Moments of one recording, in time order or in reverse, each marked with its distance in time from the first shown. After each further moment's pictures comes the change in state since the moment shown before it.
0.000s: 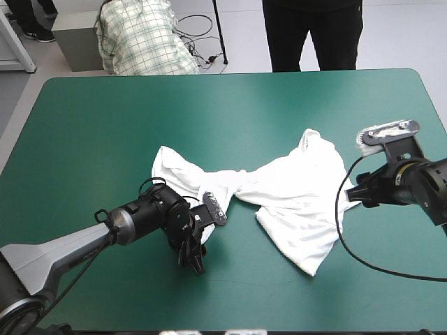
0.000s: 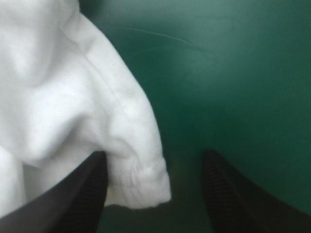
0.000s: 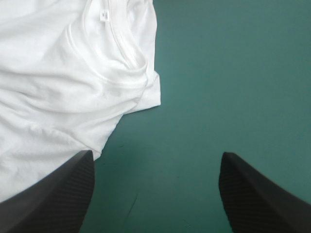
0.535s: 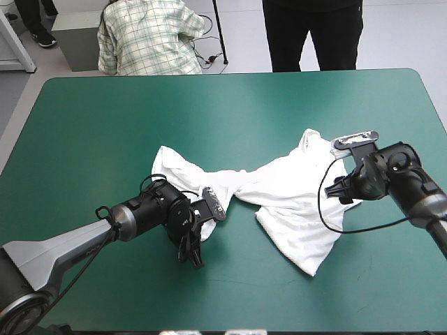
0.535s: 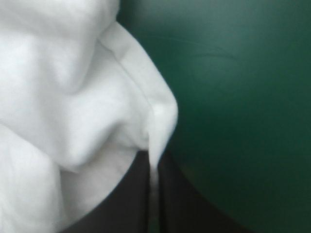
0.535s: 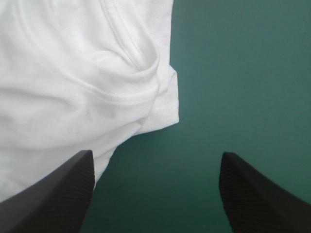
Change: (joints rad) left arm 0.009 0.016 -0.015 0.029 -0.005 0.004; right arm -0.084 0.288 0.142 0.027 -0.254 0.014
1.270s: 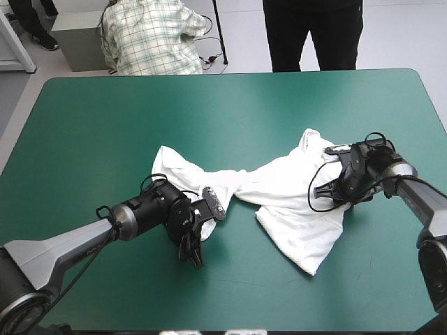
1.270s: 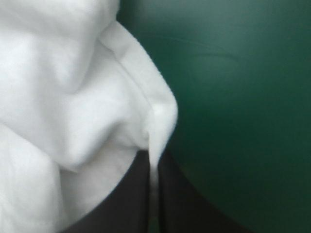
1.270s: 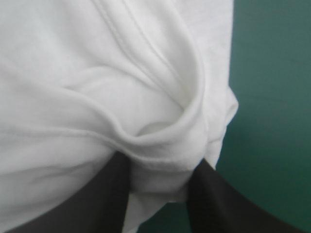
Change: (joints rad) left arm 0.000 0.004 -0.001 0.001 0.004 -0.002; right arm -0.091 0.323 -0.017 0.174 -0.094 -0.085
